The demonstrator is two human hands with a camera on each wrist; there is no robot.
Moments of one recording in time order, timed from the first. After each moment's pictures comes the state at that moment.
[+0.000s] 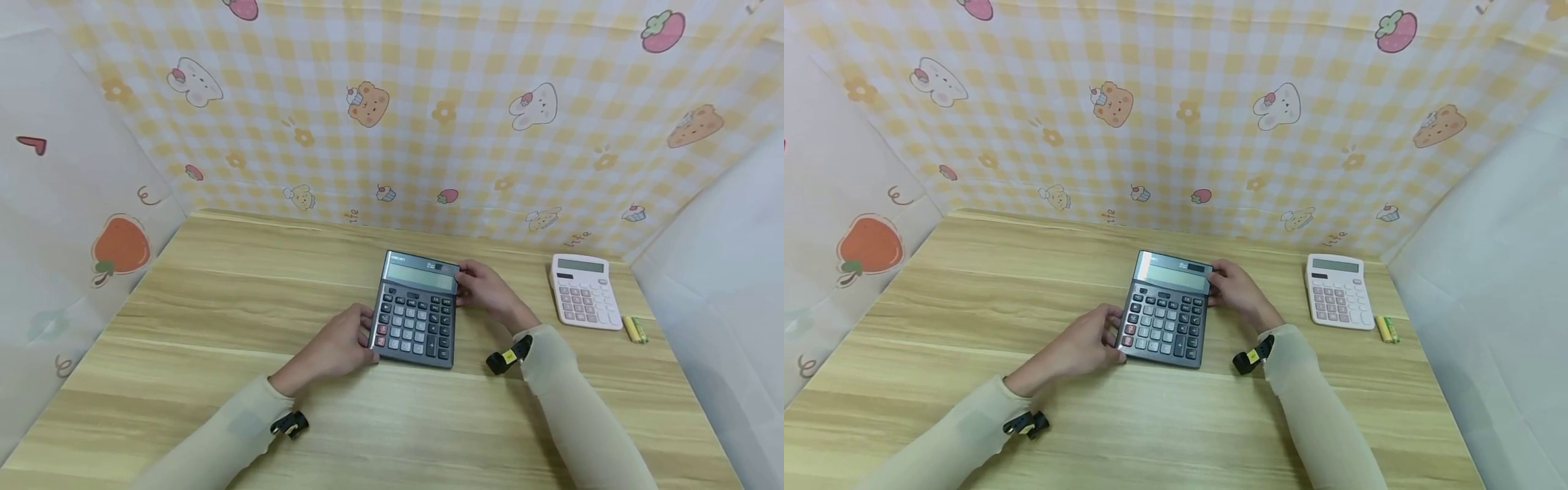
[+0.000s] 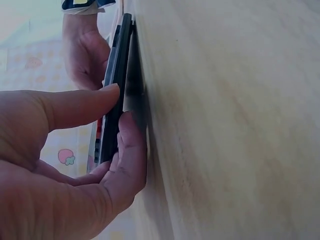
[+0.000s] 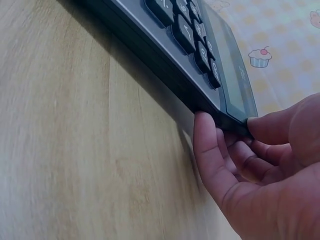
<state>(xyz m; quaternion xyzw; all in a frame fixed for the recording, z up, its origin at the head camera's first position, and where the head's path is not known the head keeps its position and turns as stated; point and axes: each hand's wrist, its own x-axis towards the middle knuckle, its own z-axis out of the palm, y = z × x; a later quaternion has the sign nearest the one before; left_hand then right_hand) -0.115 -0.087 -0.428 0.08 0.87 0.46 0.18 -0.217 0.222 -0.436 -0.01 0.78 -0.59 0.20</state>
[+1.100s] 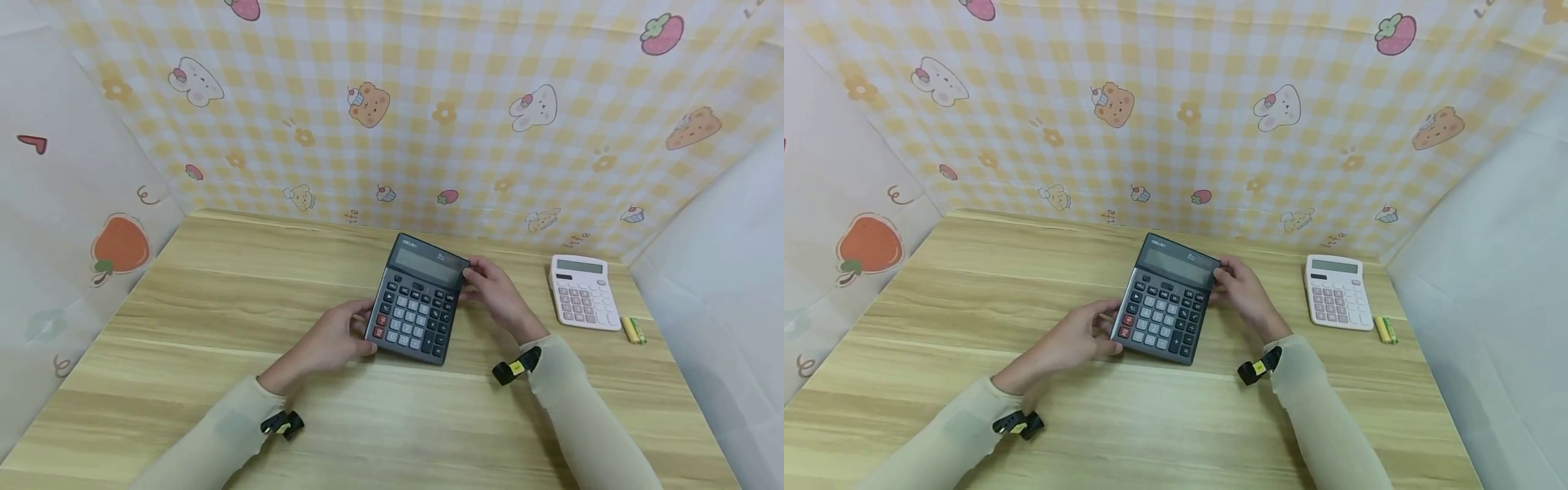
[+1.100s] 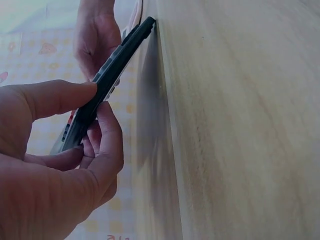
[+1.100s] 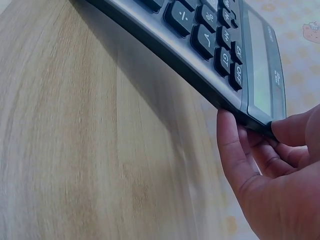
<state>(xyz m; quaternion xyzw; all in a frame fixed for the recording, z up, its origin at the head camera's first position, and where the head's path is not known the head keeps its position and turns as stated) -0.119 -0.103 -0.423 0.13 0.82 0.54 0.17 -0.201 0.226 -0.425 -0.03 0.76 -0.63 0.13</state>
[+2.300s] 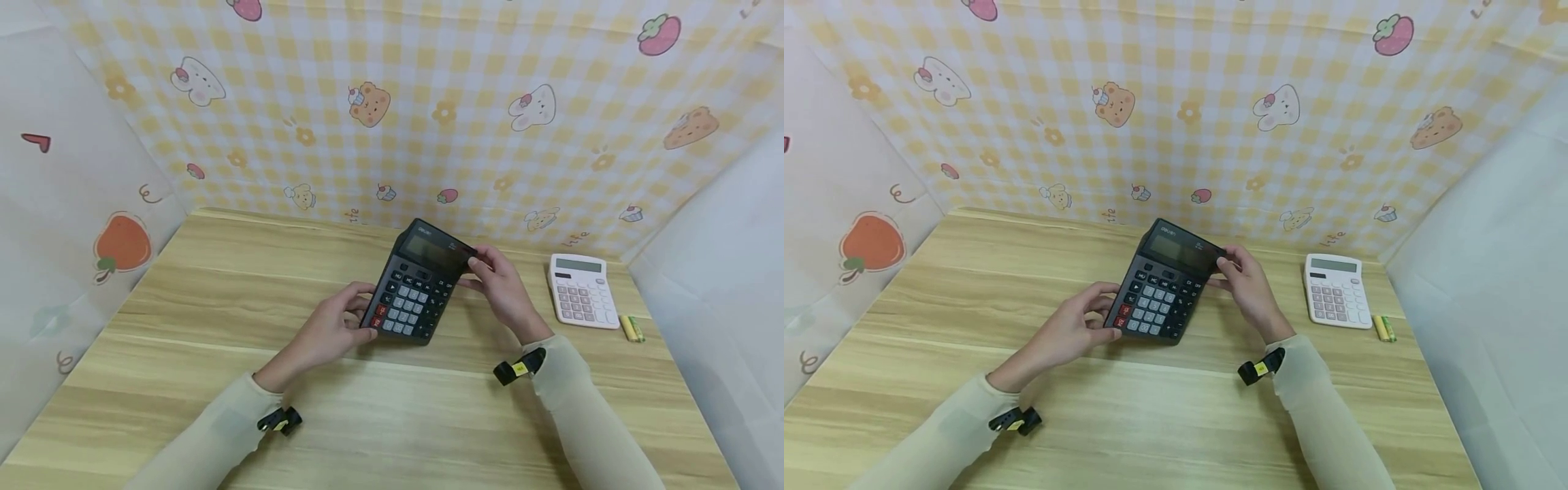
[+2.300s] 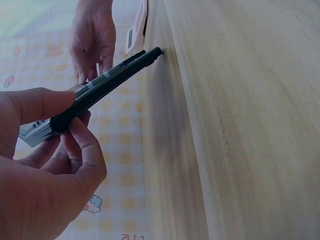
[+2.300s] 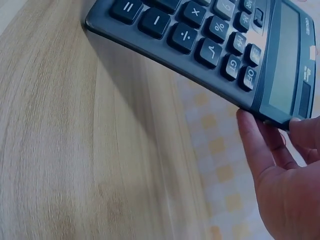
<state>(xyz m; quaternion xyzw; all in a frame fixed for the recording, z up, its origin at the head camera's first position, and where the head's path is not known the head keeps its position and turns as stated) -0.114 -0.106 -0.406 0.15 0.81 0.55 0.11 -0.194 0.222 -0.408 -0.05 0.71 -0.70 0.07</state>
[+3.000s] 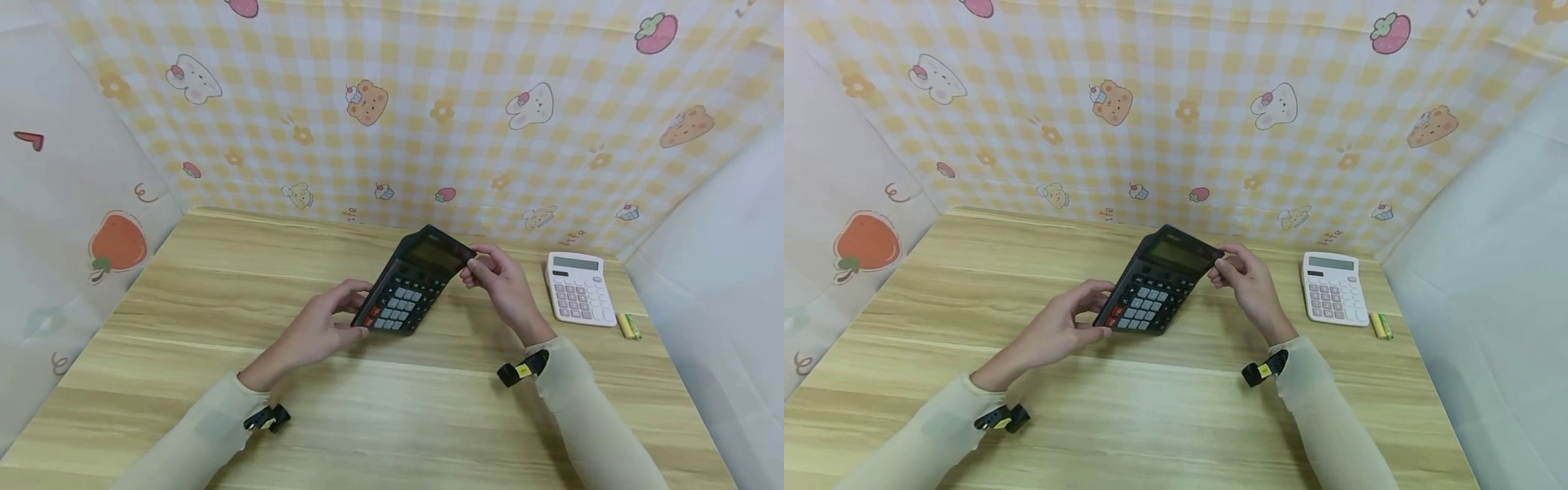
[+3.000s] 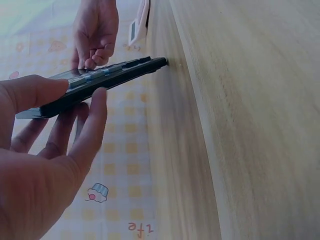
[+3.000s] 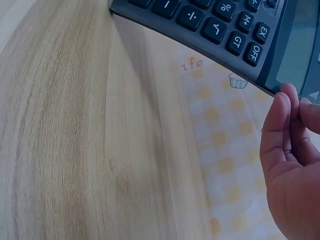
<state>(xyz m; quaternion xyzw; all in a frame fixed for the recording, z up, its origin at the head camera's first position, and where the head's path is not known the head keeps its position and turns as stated) -0.115 -0.121 -0.403 0.22 0.79 0.56 0.10 -0.186 0.231 -0.412 -0.10 0.72 -0.68 0.01</state>
